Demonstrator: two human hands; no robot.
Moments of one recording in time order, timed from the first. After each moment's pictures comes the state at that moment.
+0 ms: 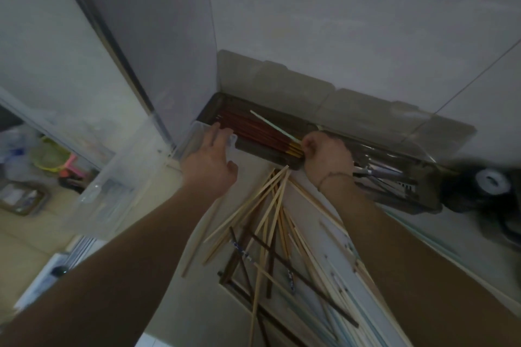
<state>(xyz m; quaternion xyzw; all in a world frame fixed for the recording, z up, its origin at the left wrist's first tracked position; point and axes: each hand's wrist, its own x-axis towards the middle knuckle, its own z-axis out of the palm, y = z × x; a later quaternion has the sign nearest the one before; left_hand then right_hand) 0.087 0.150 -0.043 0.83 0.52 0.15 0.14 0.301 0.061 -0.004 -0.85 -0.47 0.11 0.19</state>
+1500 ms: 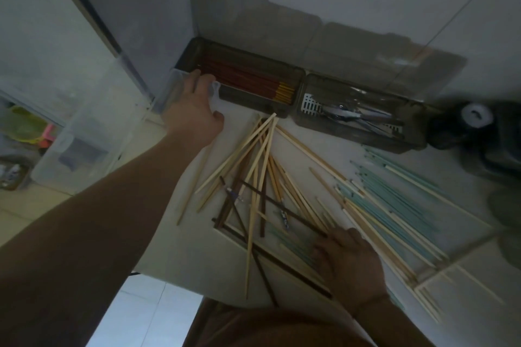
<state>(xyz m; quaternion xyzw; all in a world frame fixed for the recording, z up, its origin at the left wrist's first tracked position) 0.088 0.150 -0.040 0.83 0.52 0.14 0.16 0.234 -0.196 -0.058 -0.80 -0.59 0.09 0.07</state>
